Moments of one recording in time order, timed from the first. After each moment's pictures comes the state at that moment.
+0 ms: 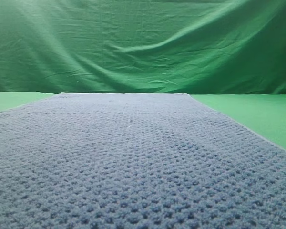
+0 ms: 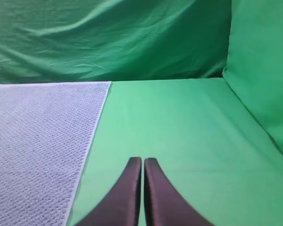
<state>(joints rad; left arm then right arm) -0.02 0.22 -0.32 -0.12 0.26 -0.12 0.10 0.37 -0.34 -0.04 0.28 0.04</state>
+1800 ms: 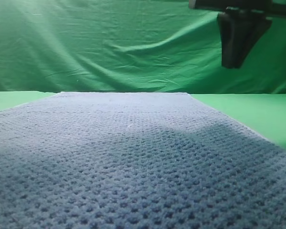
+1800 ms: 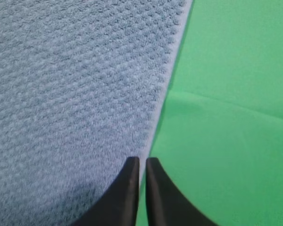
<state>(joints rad) -0.12 1.54 -1.10 -0.06 0.75 0.12 0.43 1.77 -1.32 -0.01 0.89 0.05</state>
